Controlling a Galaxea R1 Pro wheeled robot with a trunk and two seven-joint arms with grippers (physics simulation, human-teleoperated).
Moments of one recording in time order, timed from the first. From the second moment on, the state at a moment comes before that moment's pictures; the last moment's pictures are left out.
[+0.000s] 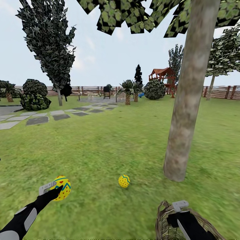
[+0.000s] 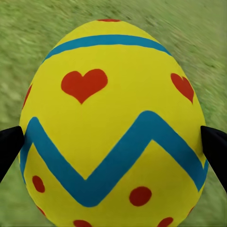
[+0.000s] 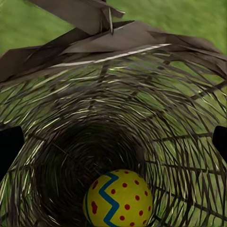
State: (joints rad) left arm -0.55 0.25 0.39 -0.40 0.17 -0.02 -0.42; right arm -0.33 -0.14 0.11 -0.81 0.02 0.60 -0.08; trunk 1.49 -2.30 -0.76
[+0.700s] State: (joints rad) left arm -0.55 0.24 0.39 -0.40 0.17 -0.02 -0.42; right arm -0.33 -0.14 0.11 -0.81 0.02 0.60 -0.08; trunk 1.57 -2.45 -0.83
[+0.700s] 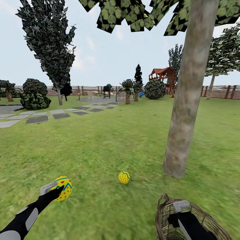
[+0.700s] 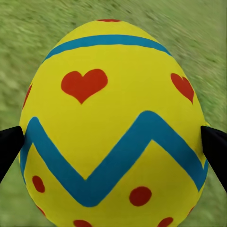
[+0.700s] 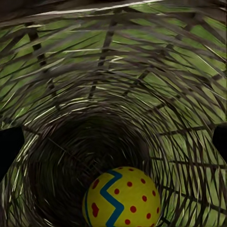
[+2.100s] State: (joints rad) left arm -0.55 0.24 0.39 -0.40 0.16 -0.02 -0.42; right arm -0.33 -0.14 0.11 -0.81 0.02 0.61 -0.08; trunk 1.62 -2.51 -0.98
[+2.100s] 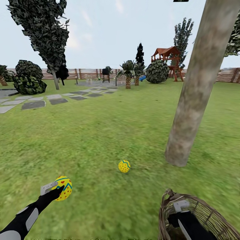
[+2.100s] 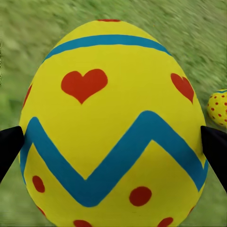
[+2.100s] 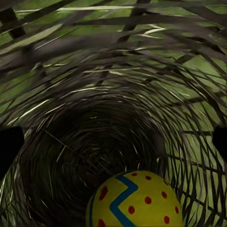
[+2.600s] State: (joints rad) left arm -0.55 0.21 0.39 -0.40 0.13 -0.02 -0.42; right arm -0.33 -0.14 0.11 -0.81 0.02 0.60 -0.08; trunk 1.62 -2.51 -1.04
